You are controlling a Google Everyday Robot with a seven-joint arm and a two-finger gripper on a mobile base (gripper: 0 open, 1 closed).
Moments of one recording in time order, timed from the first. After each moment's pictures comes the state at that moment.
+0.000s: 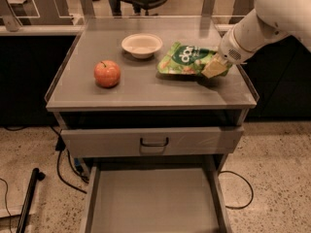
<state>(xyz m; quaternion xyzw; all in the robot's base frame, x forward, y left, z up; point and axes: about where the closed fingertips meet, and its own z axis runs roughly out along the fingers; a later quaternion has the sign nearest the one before) 0.678 -0.172 0.864 -0.52 0.80 0.02 0.30</state>
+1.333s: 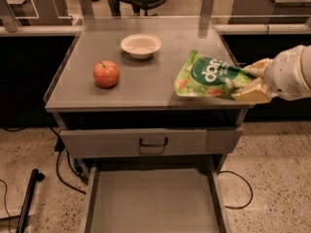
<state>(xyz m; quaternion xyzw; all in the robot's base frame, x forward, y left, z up) 0.530 -0.212 0.903 -0.53 0.76 0.05 0.38</state>
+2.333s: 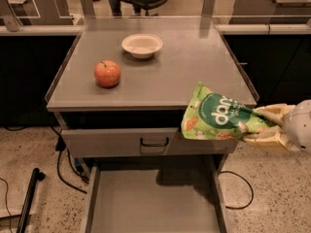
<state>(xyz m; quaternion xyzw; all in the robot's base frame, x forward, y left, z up) 0.429 -0.226 0.862 -0.53 0.76 0.06 0.38</state>
